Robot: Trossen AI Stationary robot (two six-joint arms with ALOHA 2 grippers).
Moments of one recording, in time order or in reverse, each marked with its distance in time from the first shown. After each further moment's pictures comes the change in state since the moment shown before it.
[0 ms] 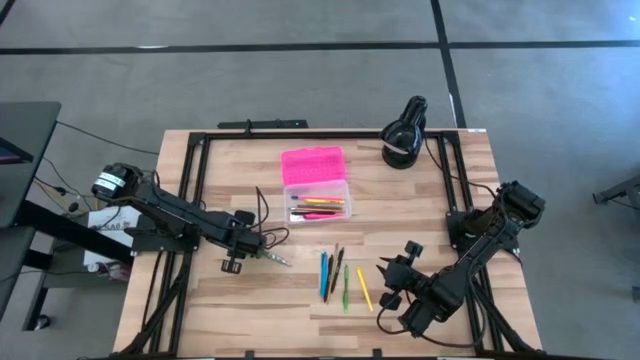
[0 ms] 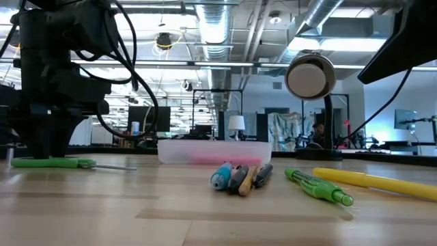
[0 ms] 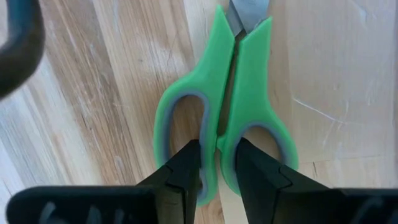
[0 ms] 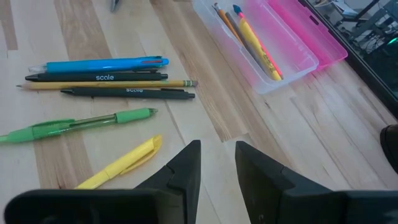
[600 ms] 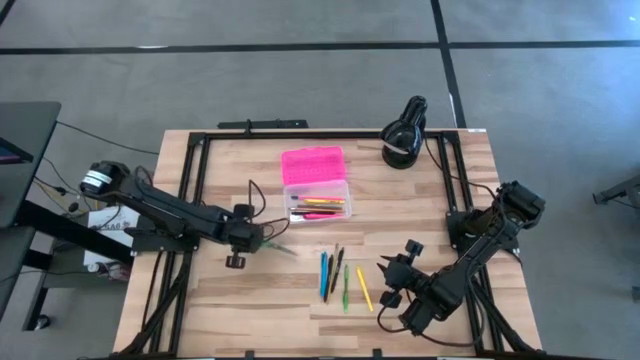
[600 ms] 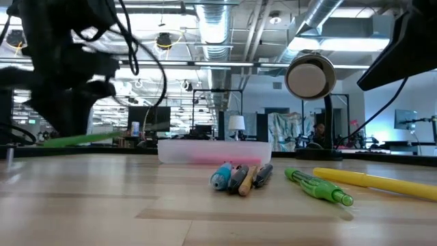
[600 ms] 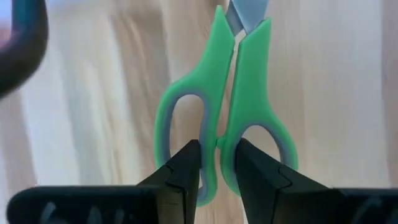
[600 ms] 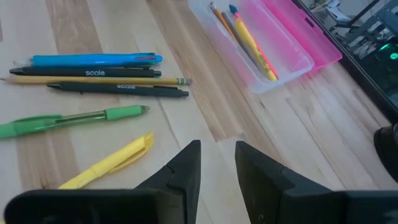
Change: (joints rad) left arm 0.009 -0.148 -0.003 0.054 -0.094 -0.042; right arm 0.000 0.001 -0.036 0.019 0.020 -0.005
